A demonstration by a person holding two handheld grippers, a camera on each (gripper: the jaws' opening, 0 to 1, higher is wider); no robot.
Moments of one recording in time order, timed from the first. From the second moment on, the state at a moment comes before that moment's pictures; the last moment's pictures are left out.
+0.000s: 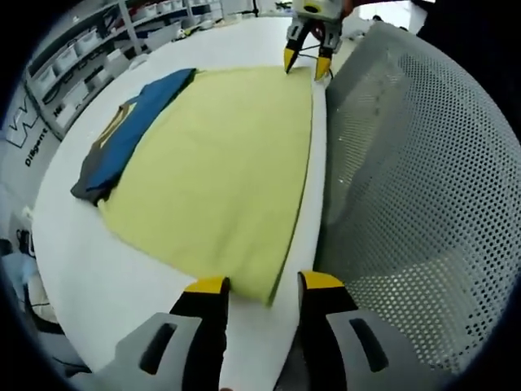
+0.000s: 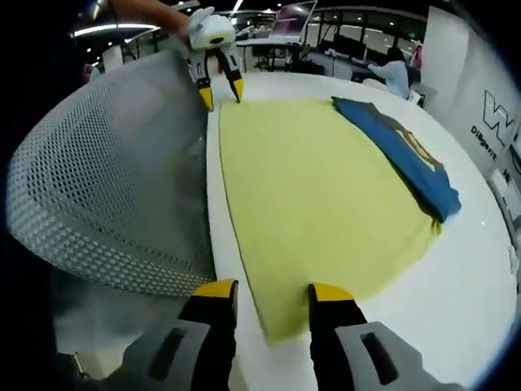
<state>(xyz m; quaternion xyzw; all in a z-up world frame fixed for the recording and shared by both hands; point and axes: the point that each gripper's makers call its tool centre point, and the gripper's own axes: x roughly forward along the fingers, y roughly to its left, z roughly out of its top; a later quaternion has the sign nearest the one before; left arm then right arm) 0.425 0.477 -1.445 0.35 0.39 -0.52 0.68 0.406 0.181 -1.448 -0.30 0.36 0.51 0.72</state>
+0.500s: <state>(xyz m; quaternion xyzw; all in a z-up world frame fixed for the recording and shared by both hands) 0.426 0.482 -1.444 0.40 0.38 -0.53 0.64 0.402 0.184 -1.449 -0.30 0.37 0.52 0.71</state>
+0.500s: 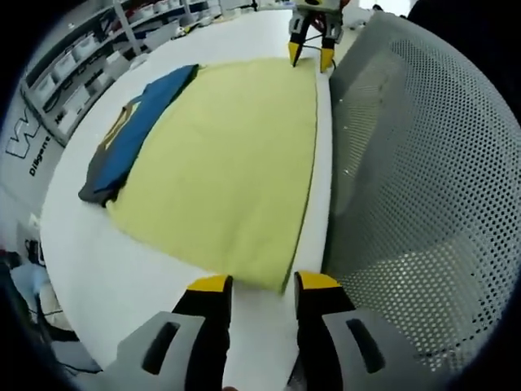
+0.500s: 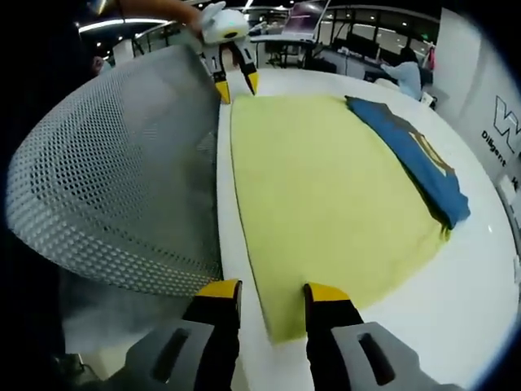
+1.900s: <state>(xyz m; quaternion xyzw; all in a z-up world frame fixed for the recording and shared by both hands) 0.386 0.482 -1.437 0.35 0.49 -0.50 0.62 0.380 0.184 -1.434 -0.27 0.40 0.52 0.70</state>
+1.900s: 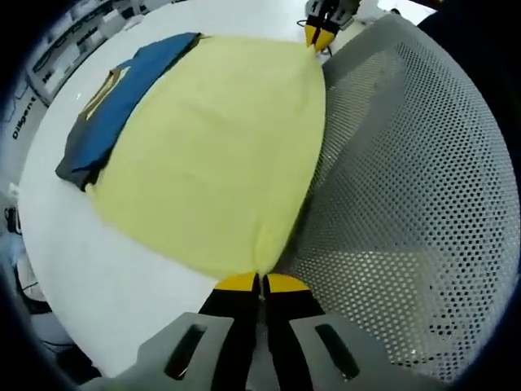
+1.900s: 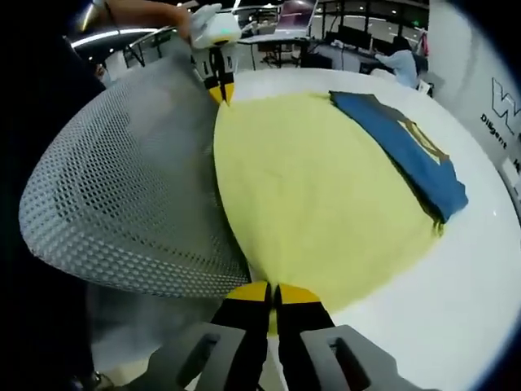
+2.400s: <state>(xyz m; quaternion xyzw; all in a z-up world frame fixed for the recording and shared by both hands) 0.383 0.488 -1.395 0.33 0.49 -0.52 0.62 0.376 0.191 -1.384 -0.25 0.38 0.55 0.70</state>
